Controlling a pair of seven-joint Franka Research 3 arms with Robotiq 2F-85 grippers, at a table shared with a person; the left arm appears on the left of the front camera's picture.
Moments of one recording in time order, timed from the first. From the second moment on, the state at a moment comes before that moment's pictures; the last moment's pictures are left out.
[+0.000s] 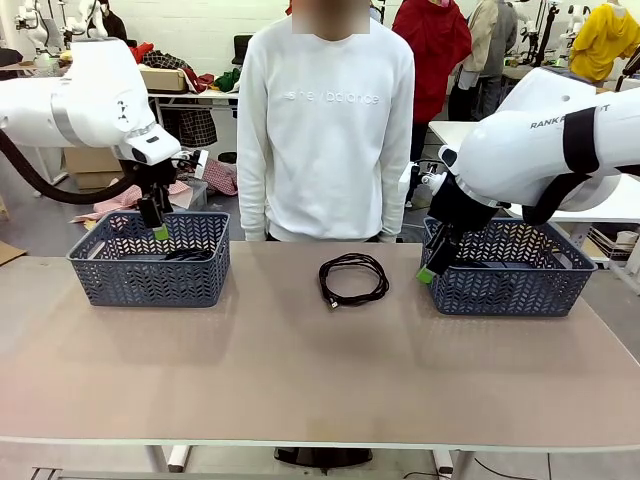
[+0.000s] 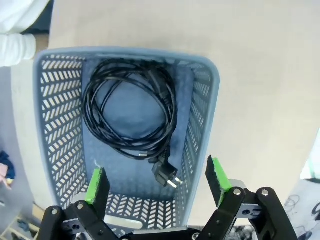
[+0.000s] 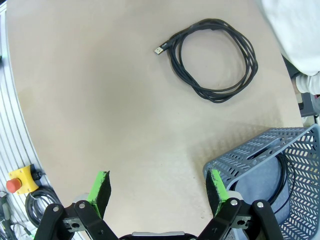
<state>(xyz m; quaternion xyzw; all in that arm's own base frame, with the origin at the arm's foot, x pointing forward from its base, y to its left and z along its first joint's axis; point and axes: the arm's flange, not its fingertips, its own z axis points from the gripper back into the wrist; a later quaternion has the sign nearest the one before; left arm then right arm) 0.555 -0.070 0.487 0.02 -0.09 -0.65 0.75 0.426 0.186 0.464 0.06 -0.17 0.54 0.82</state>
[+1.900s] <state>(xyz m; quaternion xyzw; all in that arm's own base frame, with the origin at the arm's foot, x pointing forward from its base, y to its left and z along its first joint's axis) 0.396 -0.166 0.445 -0.10 -0.18 -0.57 0.79 0.426 0.186 0.464 0.06 -0.17 0.54 0.82</state>
